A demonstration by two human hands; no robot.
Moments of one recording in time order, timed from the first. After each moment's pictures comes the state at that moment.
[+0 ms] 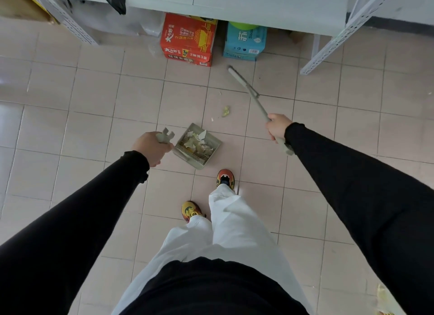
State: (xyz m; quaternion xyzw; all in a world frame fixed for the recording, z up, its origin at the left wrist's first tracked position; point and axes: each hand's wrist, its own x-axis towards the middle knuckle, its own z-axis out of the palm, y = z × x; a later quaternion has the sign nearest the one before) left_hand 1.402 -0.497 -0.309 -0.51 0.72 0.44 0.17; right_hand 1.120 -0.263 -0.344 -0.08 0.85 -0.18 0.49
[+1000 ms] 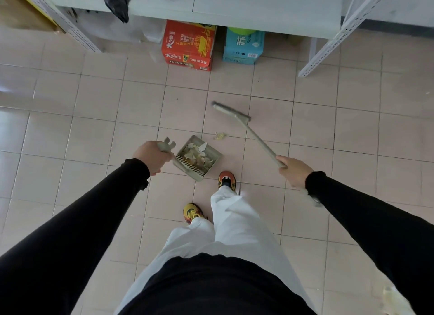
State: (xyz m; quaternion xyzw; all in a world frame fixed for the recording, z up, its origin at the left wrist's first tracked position) left_hand 1.423 -0.481 -0.302 -0.52 0.71 0.43 0.21; right_hand 1.191 -0.146 -0.333 -0.14 0.84 -0.06 0.51
